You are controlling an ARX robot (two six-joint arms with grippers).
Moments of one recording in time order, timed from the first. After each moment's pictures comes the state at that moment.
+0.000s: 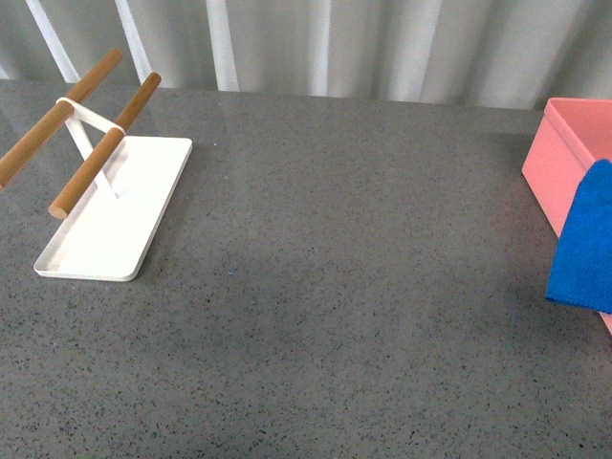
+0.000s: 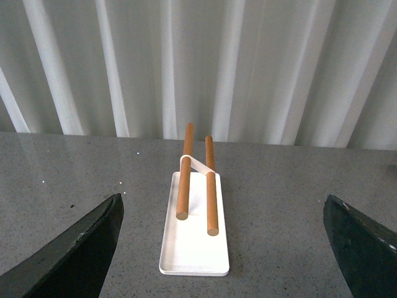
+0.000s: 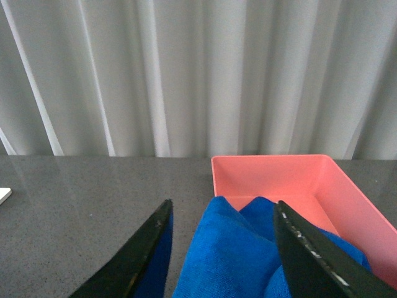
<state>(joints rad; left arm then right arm) 0.00 0.00 0.02 0.00 0.00 0.00 0.00 0.00 0.02 0.00 0.00 0.00</state>
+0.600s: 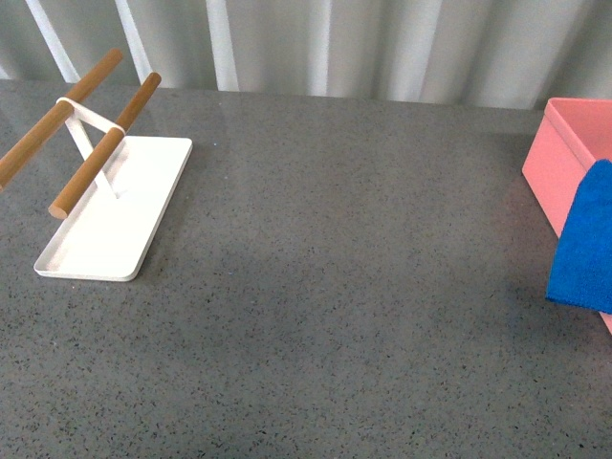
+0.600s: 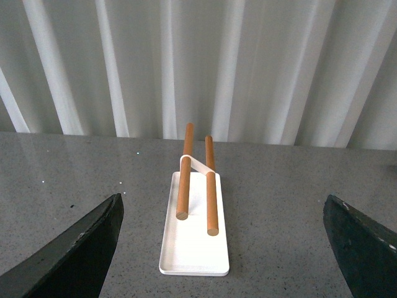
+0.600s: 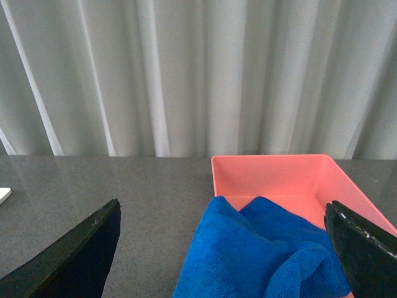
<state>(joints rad) 0.00 0.00 0.02 0.00 0.00 0.00 0.00 0.00 0.02 0.00 0.00 0.00</state>
